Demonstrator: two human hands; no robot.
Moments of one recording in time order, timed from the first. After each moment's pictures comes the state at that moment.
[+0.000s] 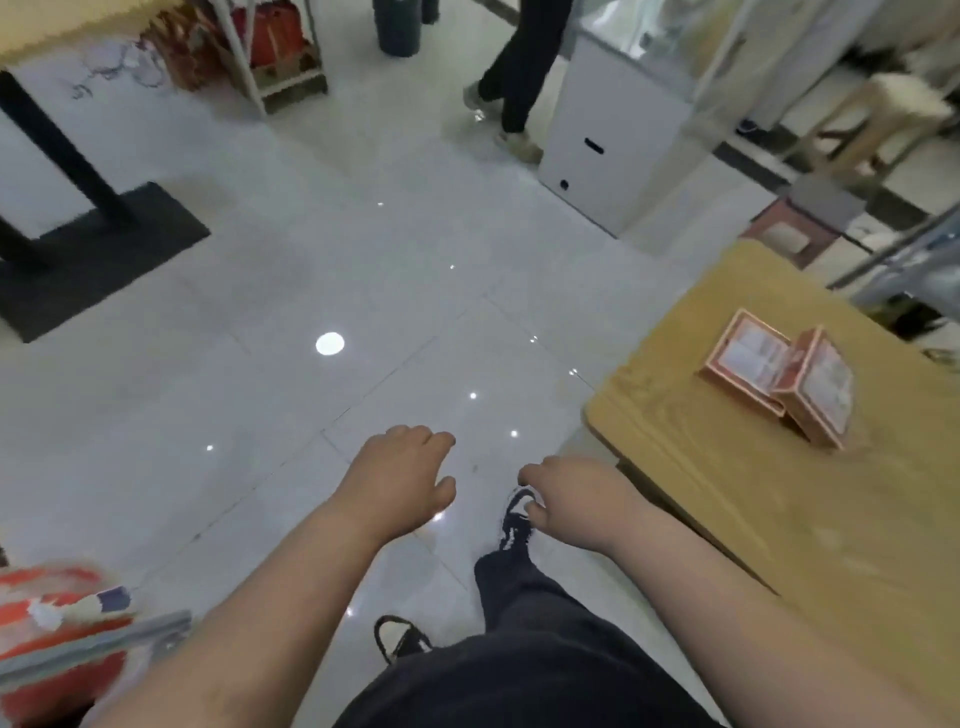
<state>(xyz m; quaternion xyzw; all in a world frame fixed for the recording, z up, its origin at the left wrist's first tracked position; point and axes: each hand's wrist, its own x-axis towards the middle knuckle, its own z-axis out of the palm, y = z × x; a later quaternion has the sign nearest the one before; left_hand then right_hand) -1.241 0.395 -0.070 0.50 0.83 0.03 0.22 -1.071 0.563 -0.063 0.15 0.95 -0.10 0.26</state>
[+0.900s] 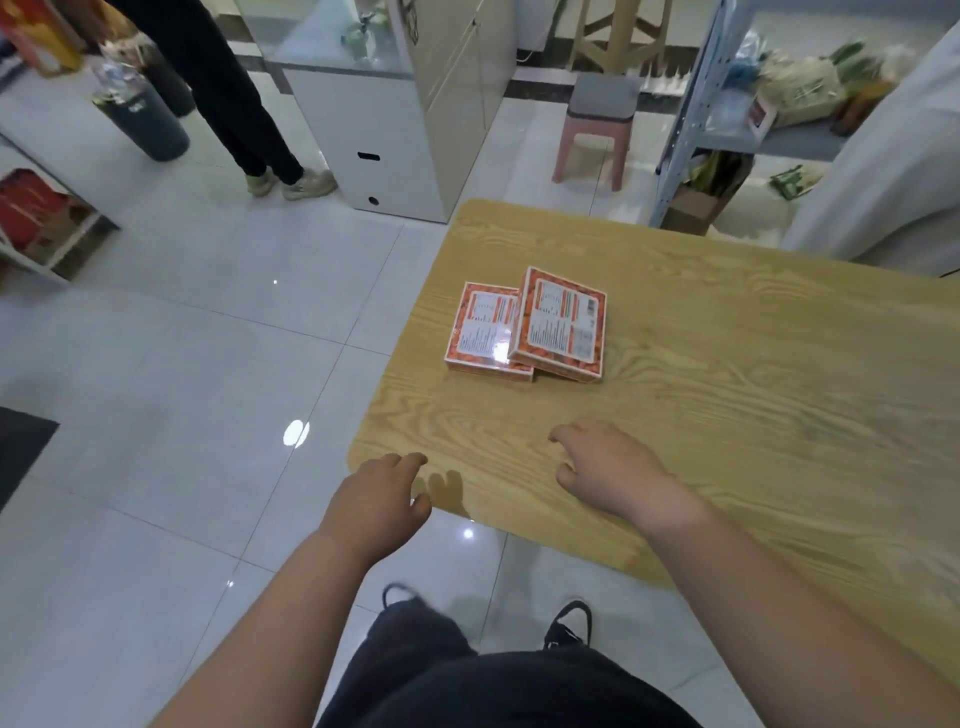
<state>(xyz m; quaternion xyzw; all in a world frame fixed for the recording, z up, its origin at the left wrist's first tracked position) -1.022 0.669 -0.083 0.59 0.77 -0.06 0.22 -0.763 0.810 -0.093 0.44 0.85 -0.25 0.13</state>
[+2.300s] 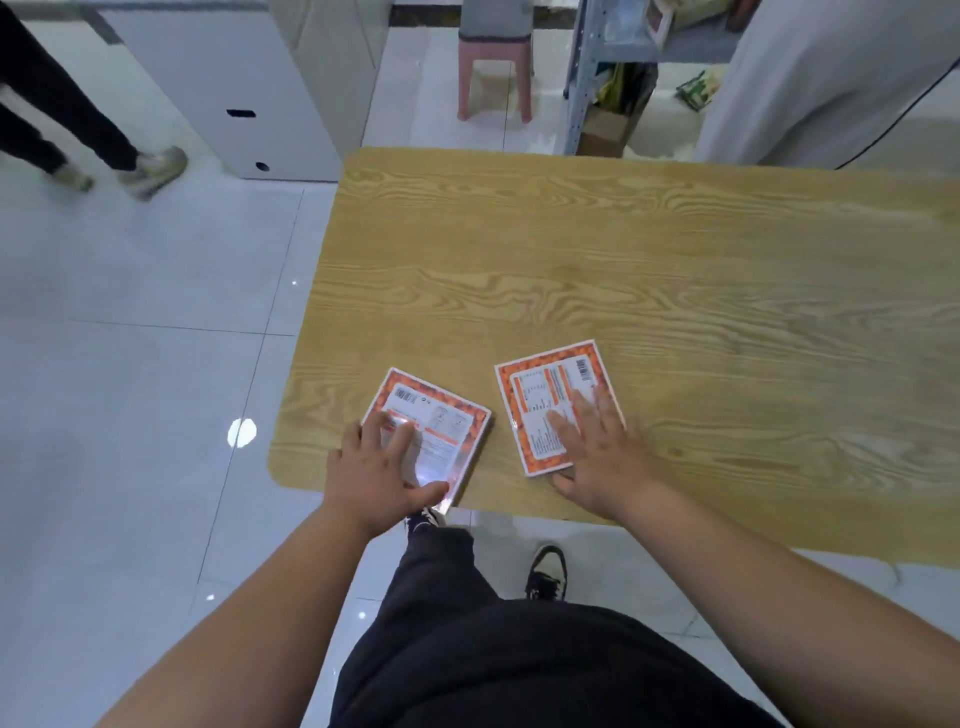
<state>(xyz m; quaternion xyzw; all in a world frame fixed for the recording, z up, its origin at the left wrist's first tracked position) -0.990 0.716 -0.173 0.66 0.72 -0.13 0.16 -0.682 0.779 -0.178 0.53 0.80 -0.19 0.21</state>
